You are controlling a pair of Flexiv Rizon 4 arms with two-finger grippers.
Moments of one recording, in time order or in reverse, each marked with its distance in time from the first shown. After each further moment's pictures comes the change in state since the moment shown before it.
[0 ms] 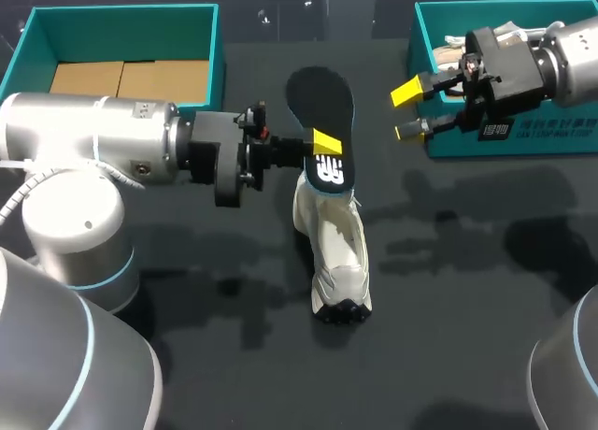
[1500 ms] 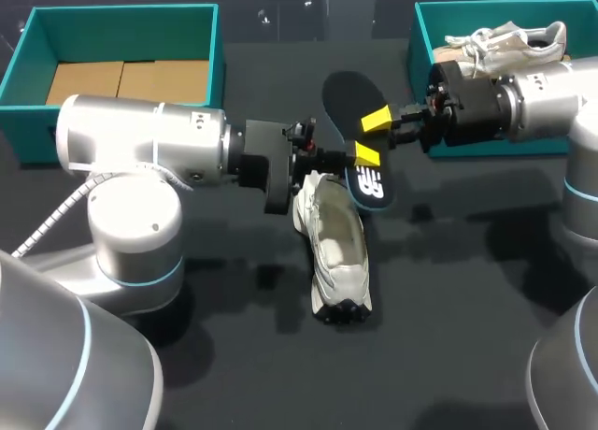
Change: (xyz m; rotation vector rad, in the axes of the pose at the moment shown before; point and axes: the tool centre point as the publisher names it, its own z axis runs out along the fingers) left arm 0.036 0.024 0.054 -0.016 0.064 0.106; right arm -0.022 0.004 0.046 -0.019 0.201 0.077
